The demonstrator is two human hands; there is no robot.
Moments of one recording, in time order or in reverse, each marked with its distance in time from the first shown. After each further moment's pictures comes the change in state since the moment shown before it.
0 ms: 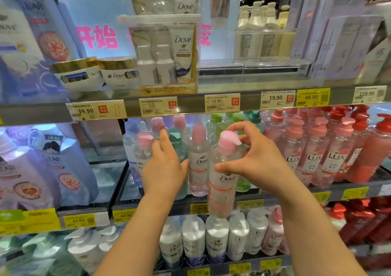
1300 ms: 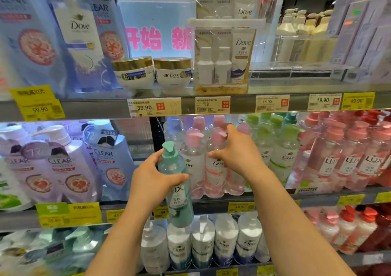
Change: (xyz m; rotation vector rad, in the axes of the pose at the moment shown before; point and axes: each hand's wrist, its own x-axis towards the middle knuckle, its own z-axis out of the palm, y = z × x) left_hand -0.006 -0.135 -0.060 -0.743 -0.153 -0.184; right_hand 0.058 -0.043 0.133 -0.352 0.031 0.064
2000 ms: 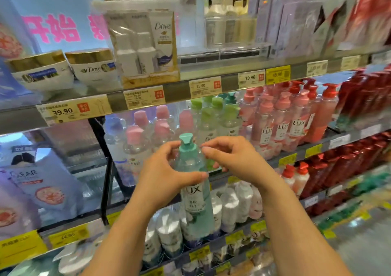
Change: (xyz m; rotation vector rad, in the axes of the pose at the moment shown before) left_hand -0.032 0.060 0.079 -0.051 -0.439 0.185; right_hand -0.085 0.068 -0.066 0.576 -0.074 0.063
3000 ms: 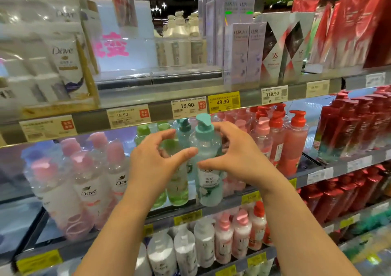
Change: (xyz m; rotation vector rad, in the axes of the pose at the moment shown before) left_hand 0.091 0.090 0.148 0.181 0.345 0.183; right_hand 0.037 0.045 -0.180 -0.304 0.108 -0.214
